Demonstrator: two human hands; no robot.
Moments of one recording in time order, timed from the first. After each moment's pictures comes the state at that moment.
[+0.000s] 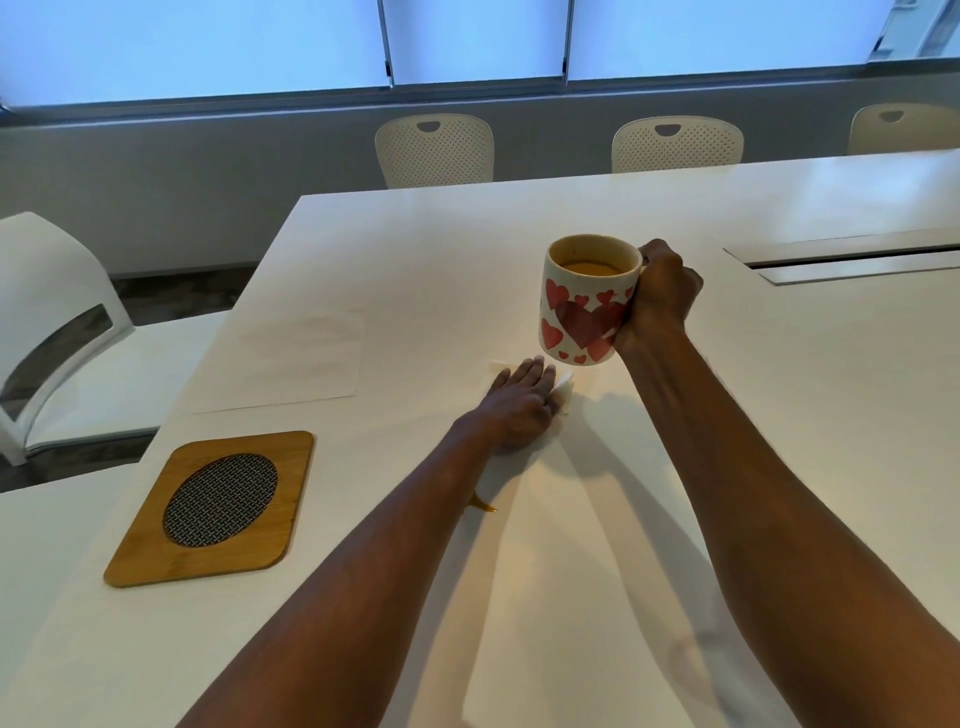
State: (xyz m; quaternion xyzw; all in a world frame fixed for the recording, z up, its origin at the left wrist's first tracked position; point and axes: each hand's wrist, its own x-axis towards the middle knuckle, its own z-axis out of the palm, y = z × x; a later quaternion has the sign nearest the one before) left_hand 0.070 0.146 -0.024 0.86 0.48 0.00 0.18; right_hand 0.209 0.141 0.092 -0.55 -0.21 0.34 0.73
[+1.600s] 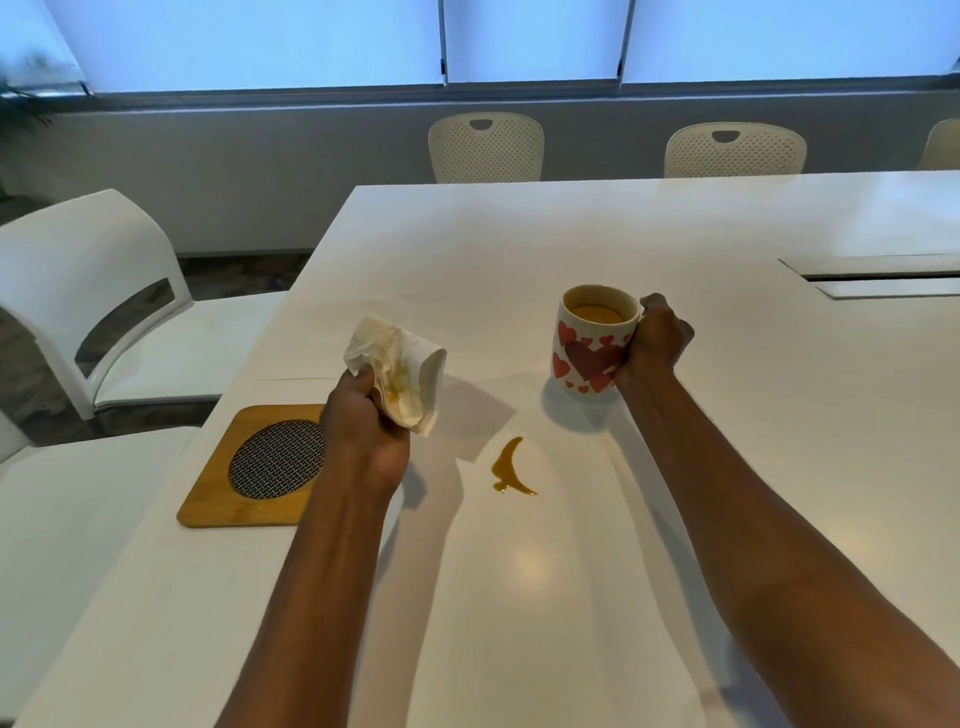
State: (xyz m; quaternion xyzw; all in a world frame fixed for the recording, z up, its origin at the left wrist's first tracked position) left_hand -0.069 0.040 0.042 0.11 0.37 0.71 0.59; right_hand 0.180 0.157 0.027 -0.54 -0.19 0.38 0.73
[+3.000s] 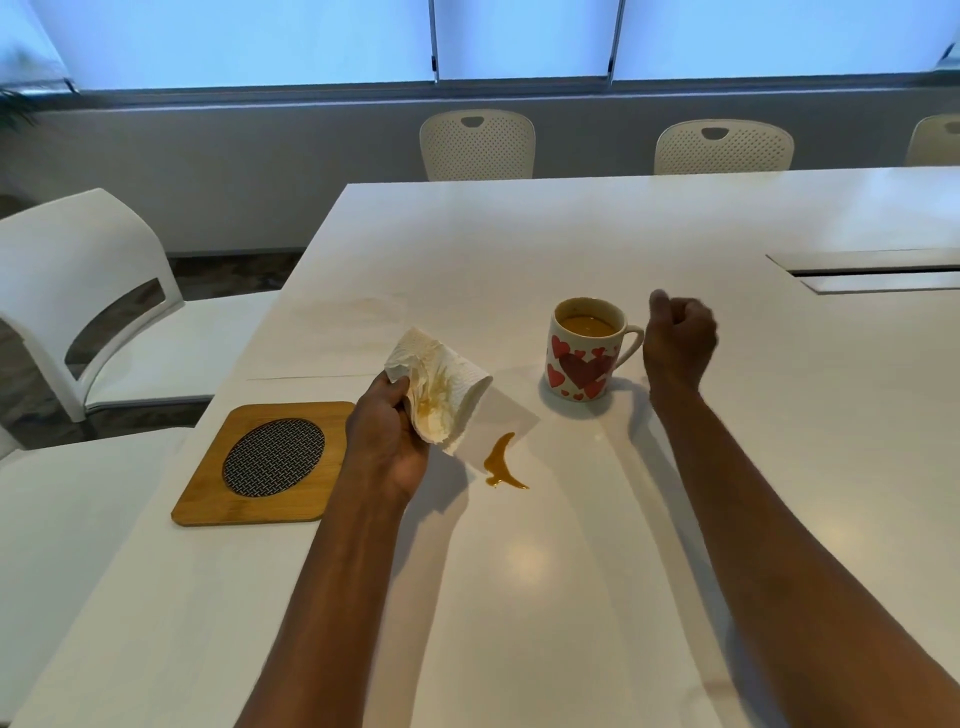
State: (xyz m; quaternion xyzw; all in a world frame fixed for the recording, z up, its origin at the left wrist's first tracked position) left_hand -0.052 0.031 0.031 0.16 0.37 0.65 0.64; right_hand 0.210 0.130 0.026 -0.67 -0.36 0.15 0.63
